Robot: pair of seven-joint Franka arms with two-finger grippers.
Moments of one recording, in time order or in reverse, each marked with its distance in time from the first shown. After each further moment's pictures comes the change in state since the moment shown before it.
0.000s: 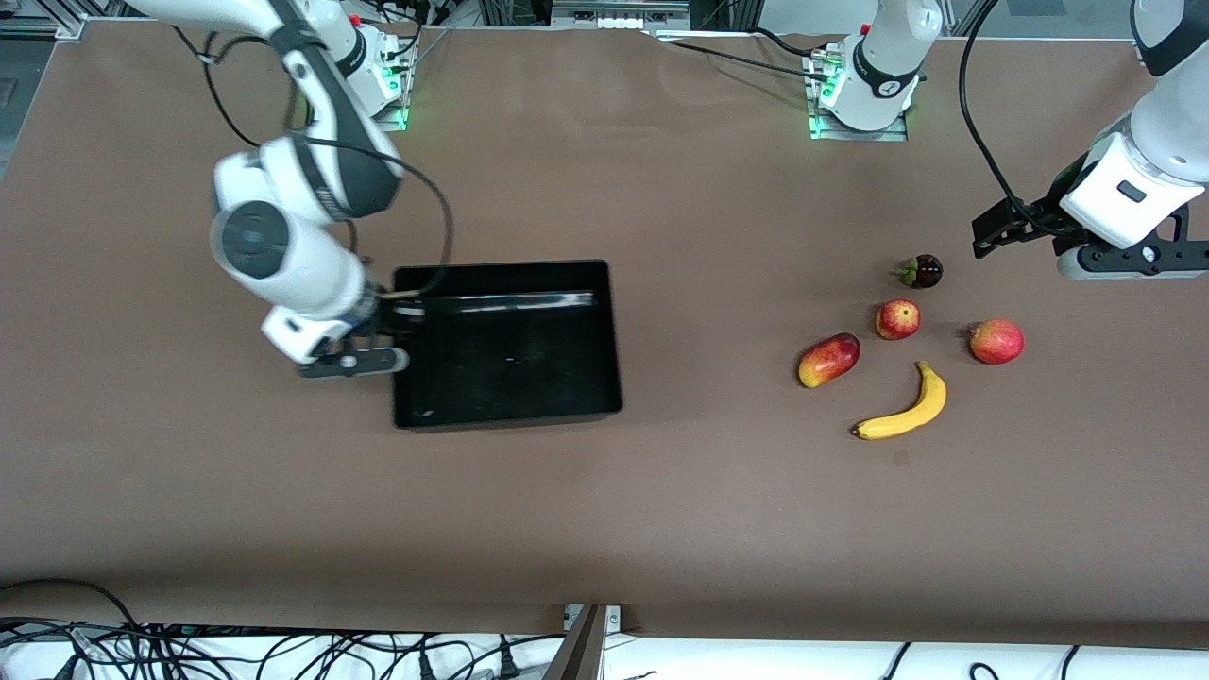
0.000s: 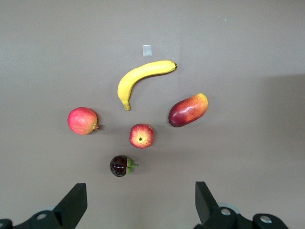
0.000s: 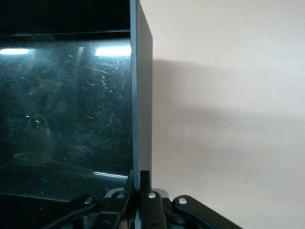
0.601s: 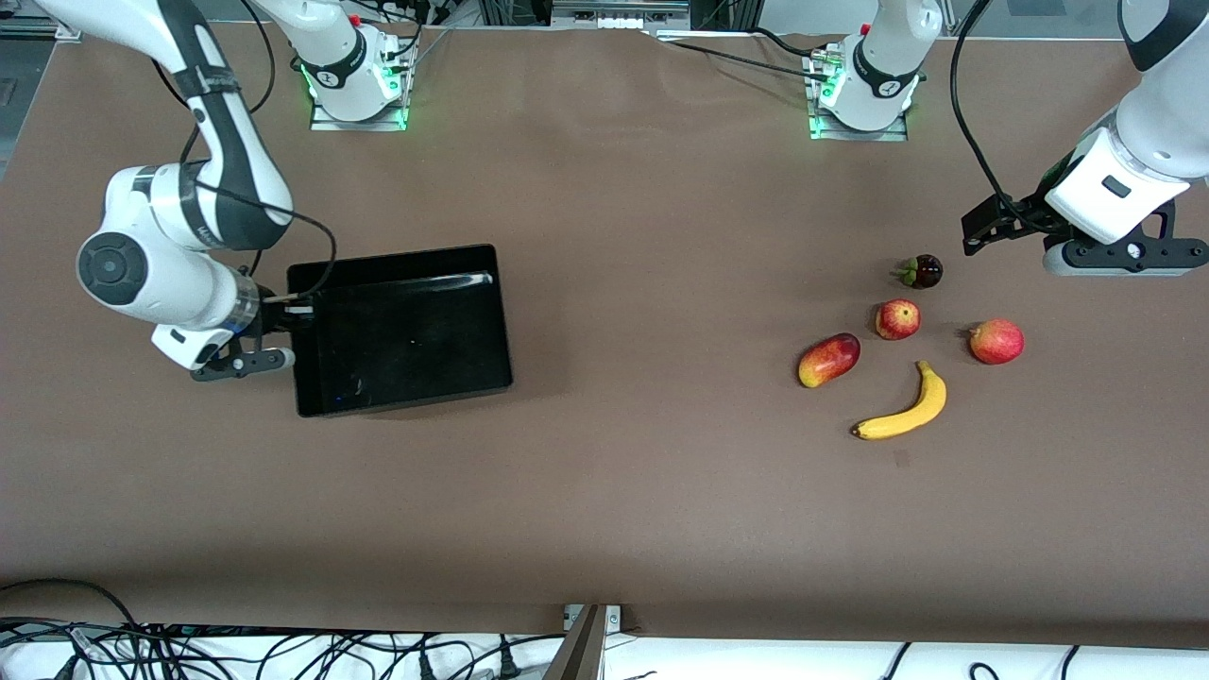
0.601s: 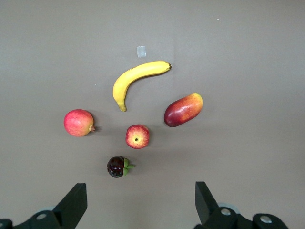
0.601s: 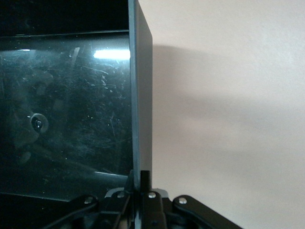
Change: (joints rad) left arm -0.003 -0.002 -0.017 0.003 0.000 0.000 0.000; right arm -0.103 -0.023 -0.165 -0.203 0.034 0.112 -0.336
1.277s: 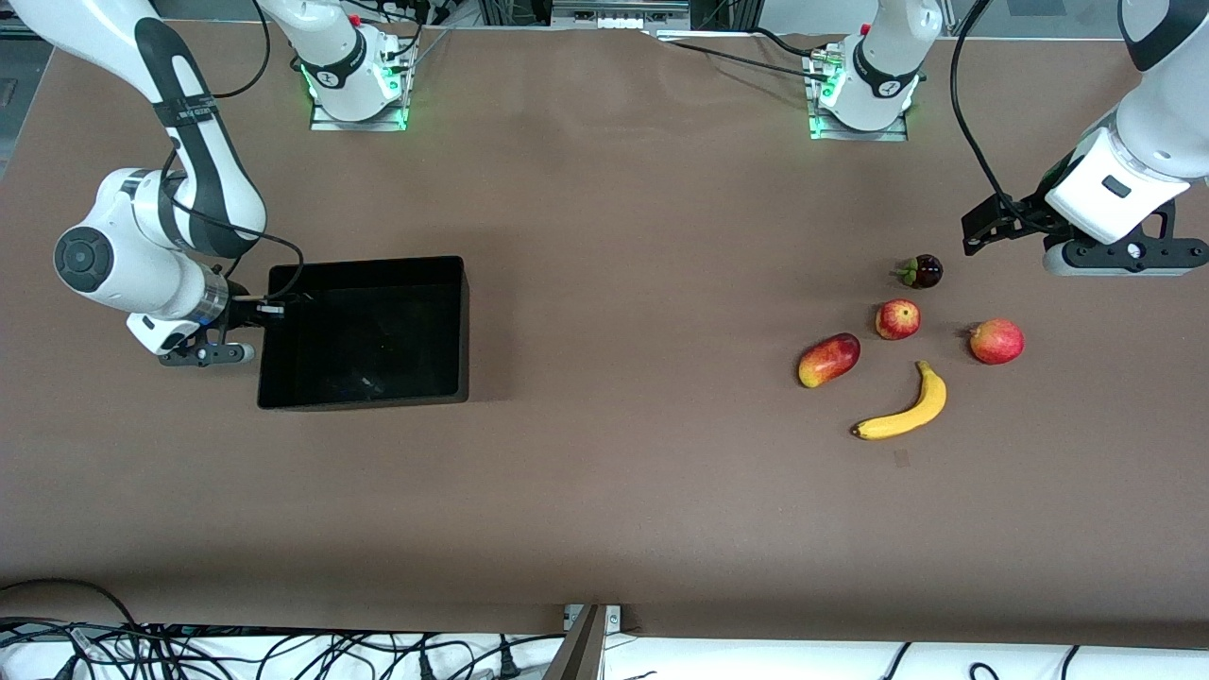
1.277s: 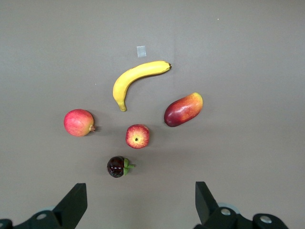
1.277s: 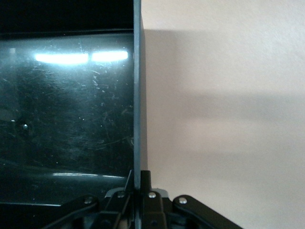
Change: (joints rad) left arm 0.000 0.000 0.000 0.000 0.000 -0.001 0.000; right arm -0.033 0.010 -0.095 -0.146 0.054 0.175 -0.018
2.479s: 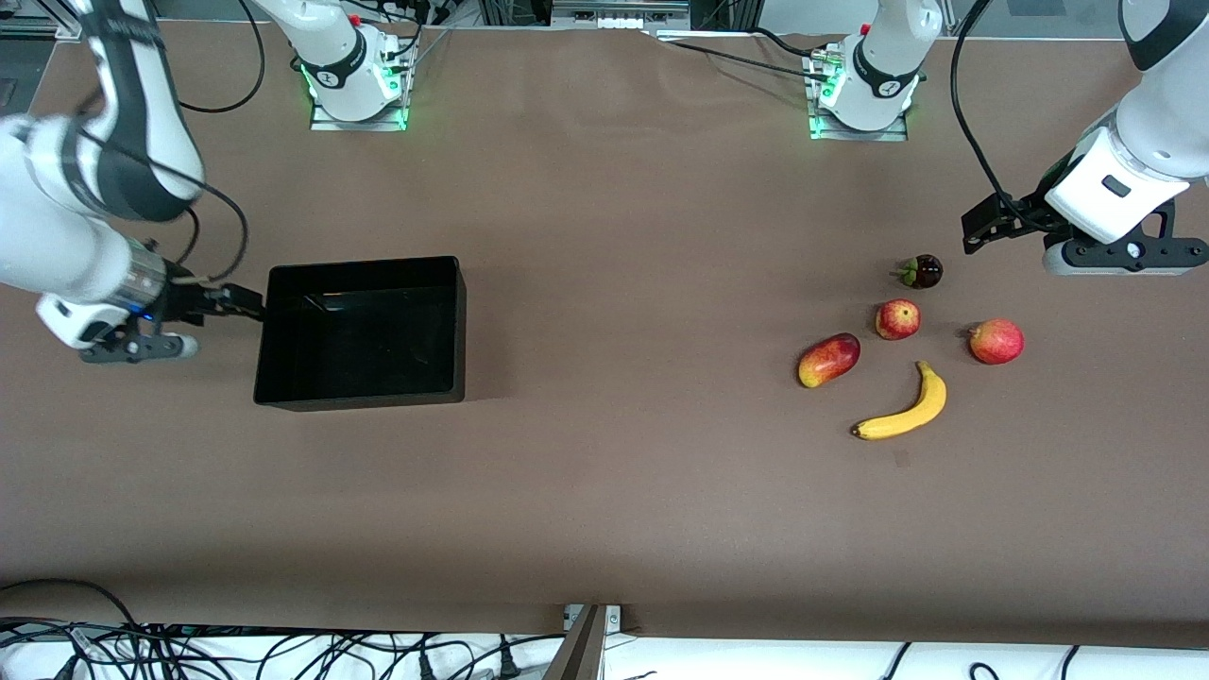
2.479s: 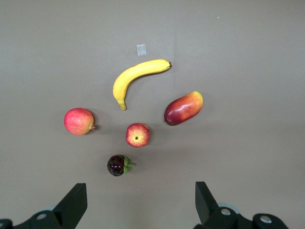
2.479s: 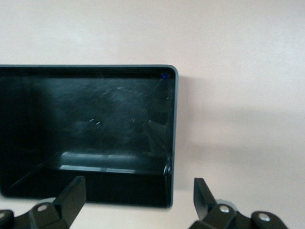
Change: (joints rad) left arm 0.000 0.000 0.000 0.002 0.000 -0.007 0.000; right arm 0.002 -0.153 0.053 0.289 0.002 -0.407 0.027
